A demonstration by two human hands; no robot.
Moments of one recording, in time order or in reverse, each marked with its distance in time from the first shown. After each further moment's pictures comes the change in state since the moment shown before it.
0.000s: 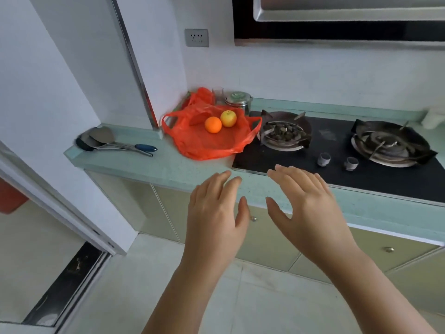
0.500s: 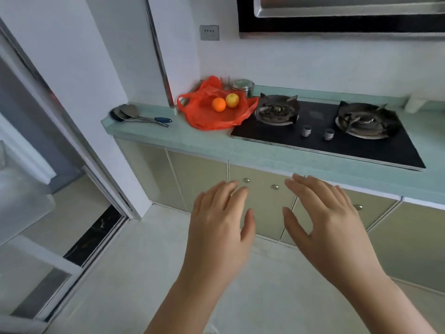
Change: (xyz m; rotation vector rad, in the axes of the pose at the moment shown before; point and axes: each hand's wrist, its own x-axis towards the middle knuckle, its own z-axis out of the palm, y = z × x) left_hand -0.180 0.152 -0.101 0.071 -0.004 0.014; right_hand -0.206 -0.028 -0.141 0.049 0.051 -0.014
